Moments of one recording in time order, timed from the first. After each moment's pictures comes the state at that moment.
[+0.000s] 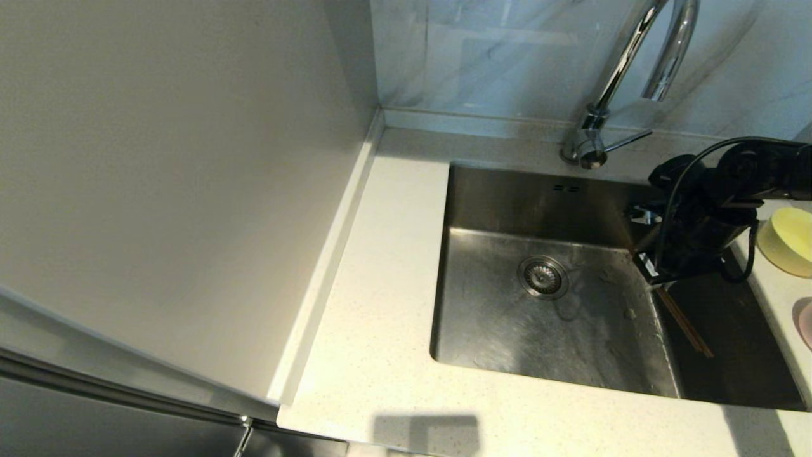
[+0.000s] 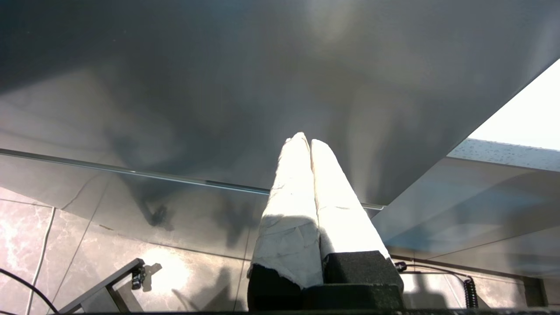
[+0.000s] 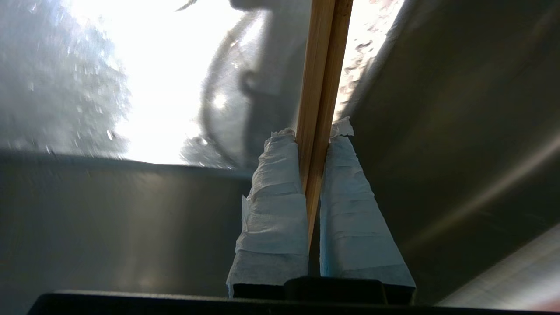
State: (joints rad) left arm 0.00 0.00 0.00 0.00 0.02 -0.03; right arm -0.06 2.17 -1.91 0.90 -0.18 -0.10
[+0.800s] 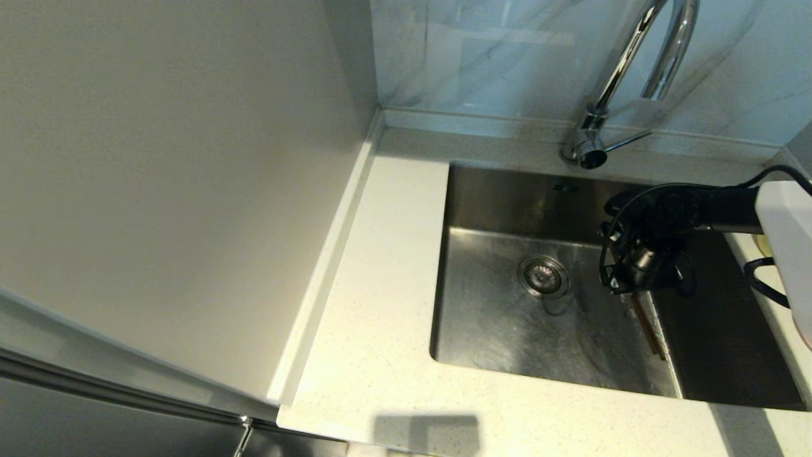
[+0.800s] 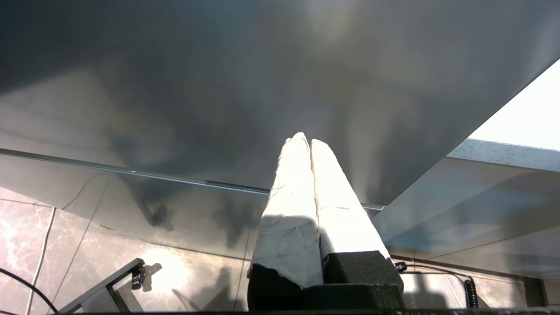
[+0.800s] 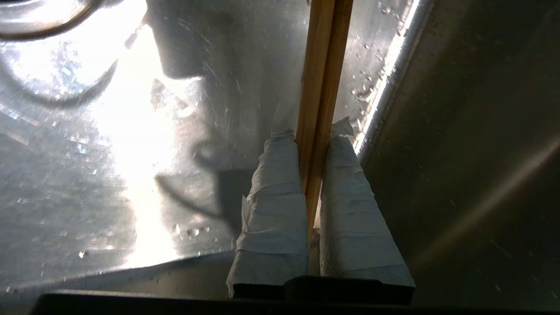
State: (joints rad) left arm 0.00 0.00 0.00 0.00 0.02 -0.03; right arm -0.02 2.36 -1.96 0.73 -0.35 0.04
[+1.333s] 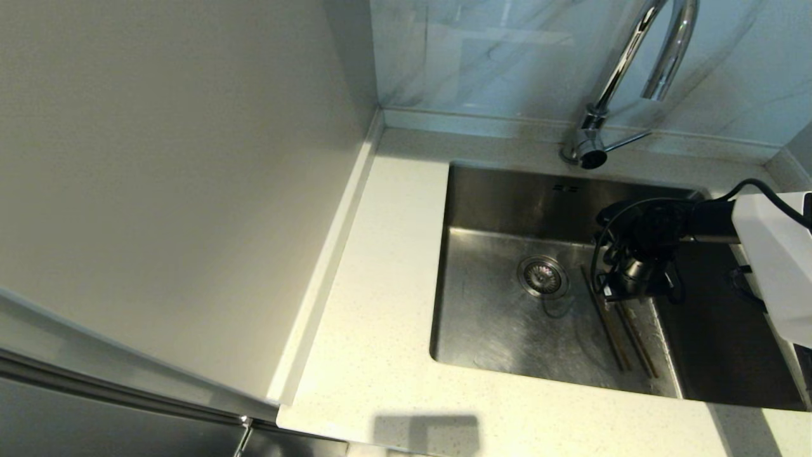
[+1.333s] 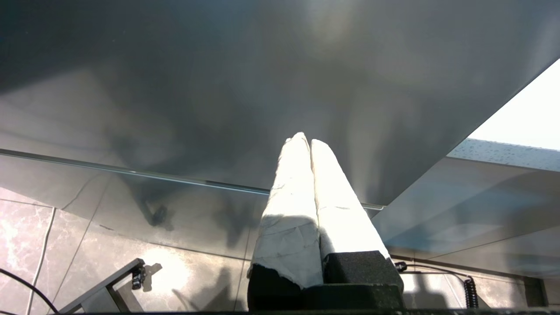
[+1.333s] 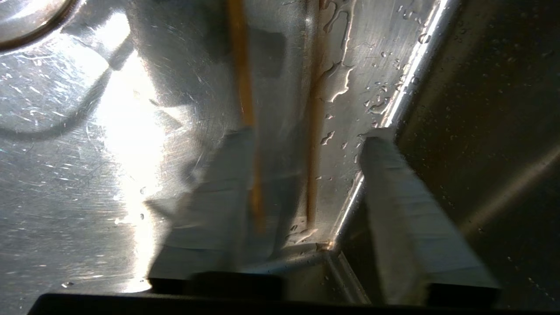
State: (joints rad) left arm 0.00 0.00 0.00 0.00 0.02 -0.03; right arm -0.02 2.43 -1.97 0.70 -0.36 0.04
